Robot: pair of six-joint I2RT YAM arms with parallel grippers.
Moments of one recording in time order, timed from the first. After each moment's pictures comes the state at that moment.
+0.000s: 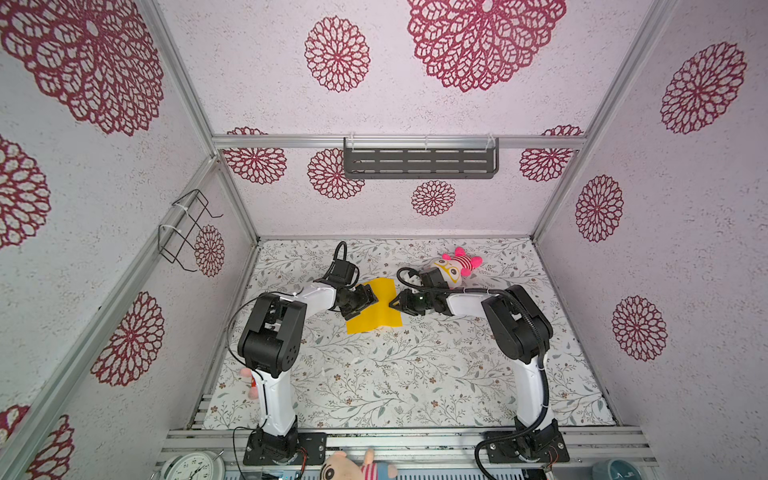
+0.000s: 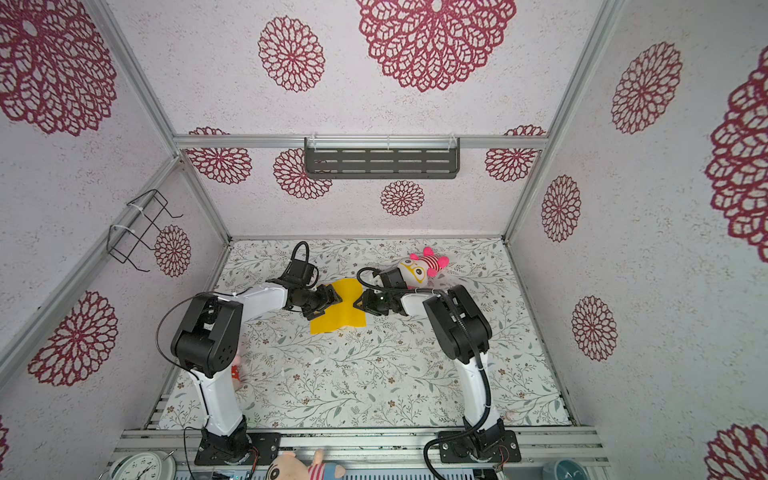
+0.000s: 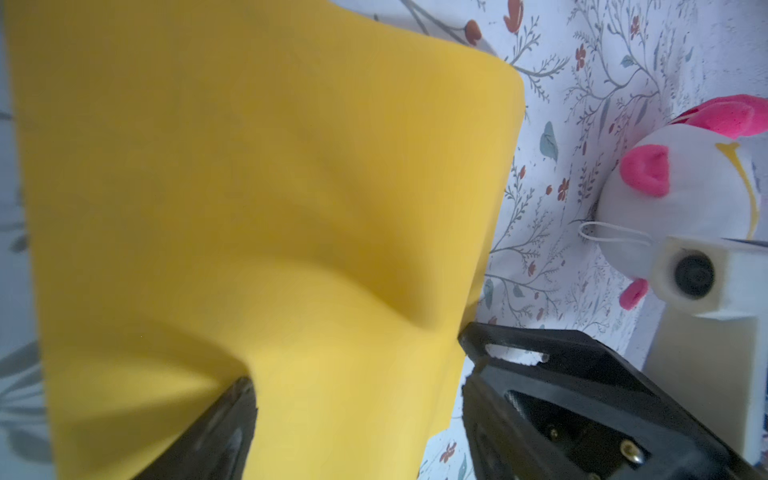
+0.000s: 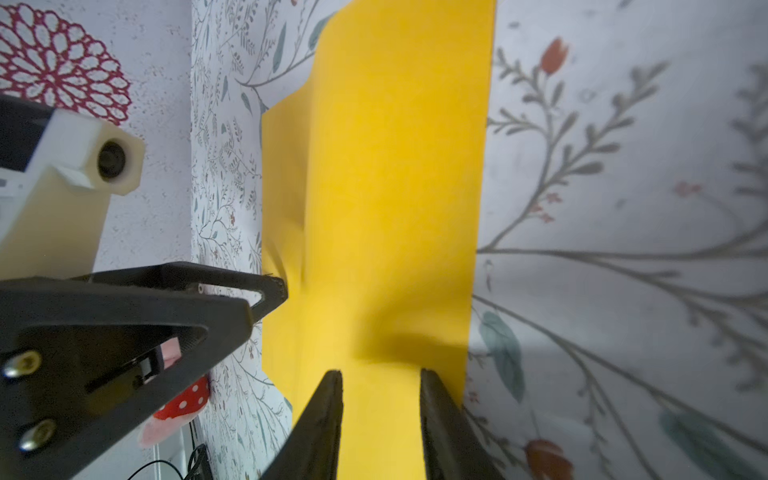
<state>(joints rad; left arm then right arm) -0.32 1.96 1.21 -0.30 0.35 -0.79 0.54 2.14 1.29 0.08 -0.58 0.70</state>
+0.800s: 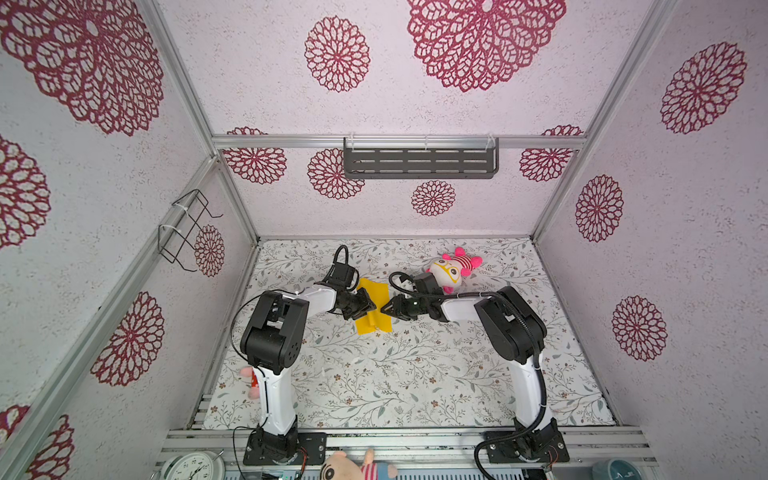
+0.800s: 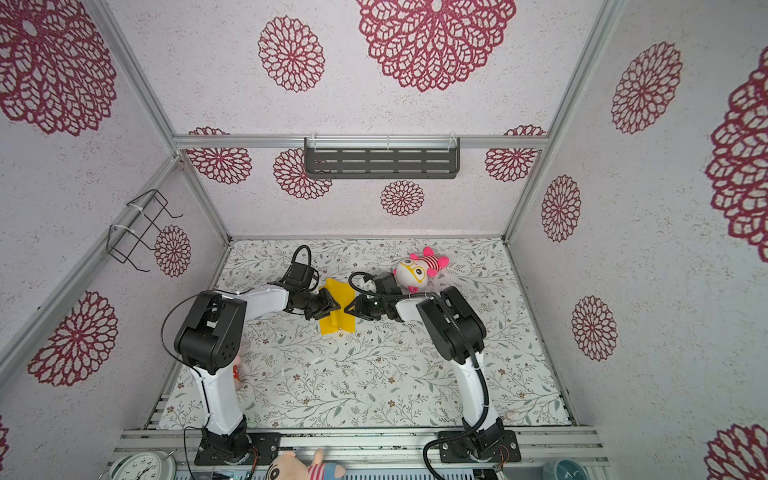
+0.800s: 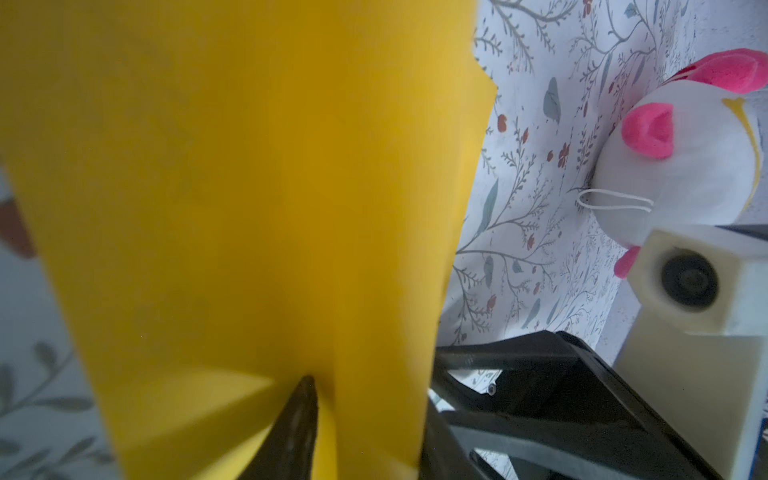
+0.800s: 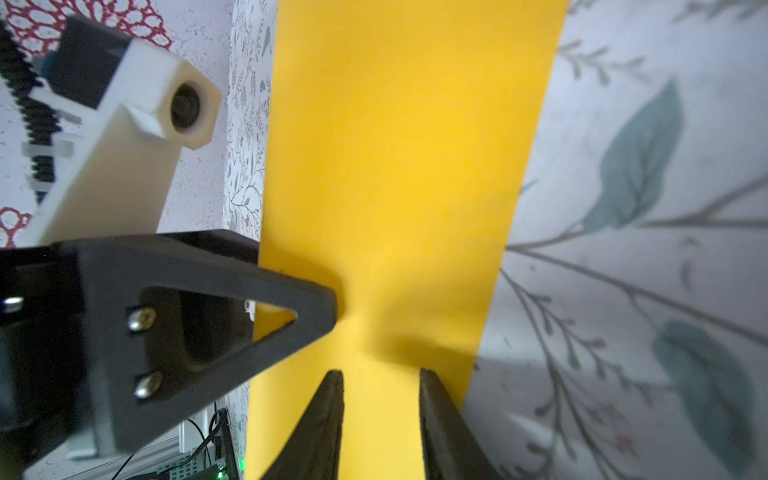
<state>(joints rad) -0.32 1.99 1.19 -0.27 0.44 -0.73 0.57 2.13 1.21 0.21 -0.64 0.74</state>
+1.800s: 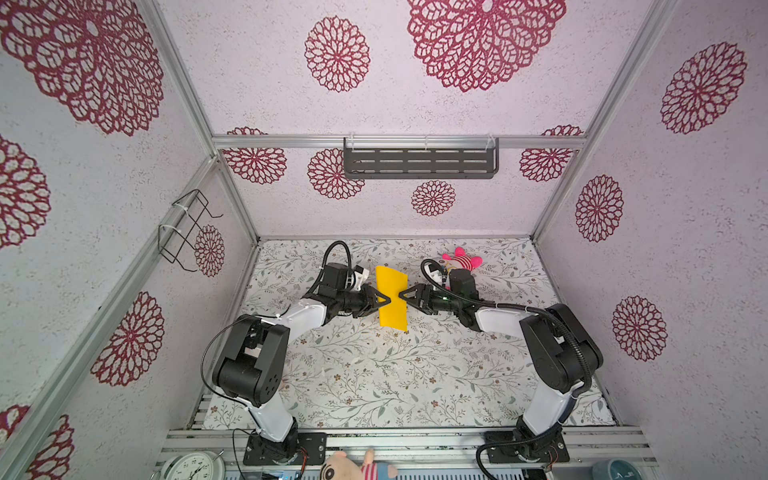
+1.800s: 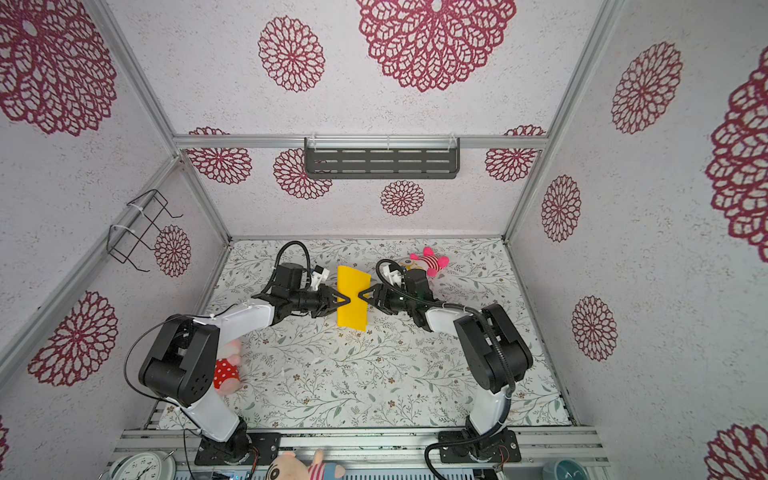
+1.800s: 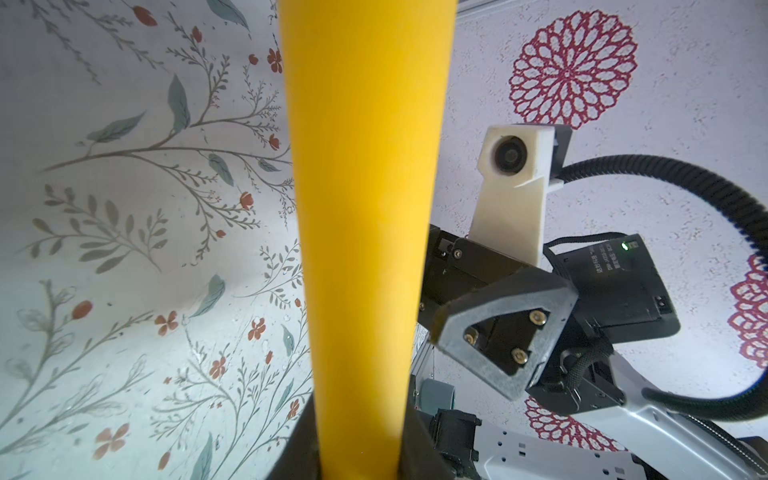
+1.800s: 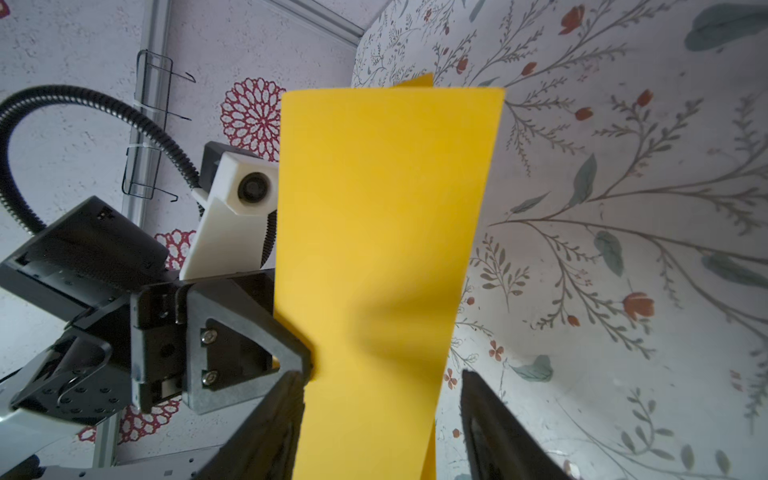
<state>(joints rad) -0.34 1.73 0.98 0.05 0.80 -0.83 0.46 1.79 0.93 0.44 -0.74 0.91</state>
